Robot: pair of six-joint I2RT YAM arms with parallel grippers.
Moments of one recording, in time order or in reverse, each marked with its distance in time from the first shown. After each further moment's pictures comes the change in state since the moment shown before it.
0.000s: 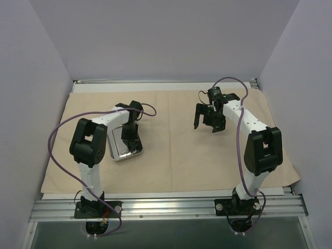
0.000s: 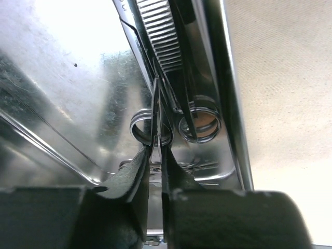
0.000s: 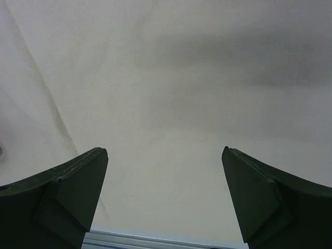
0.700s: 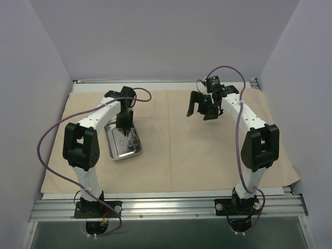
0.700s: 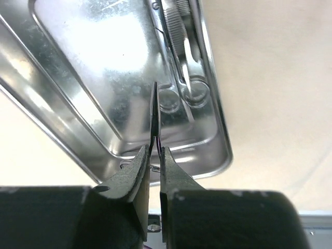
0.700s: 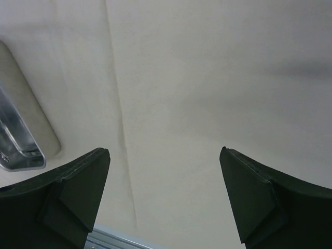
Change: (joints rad) left arm 0.052 -0.074 0.183 -0.154 0.016 0.034; right arm 0.017 0.056 0.164 0.051 -0.113 -0.012
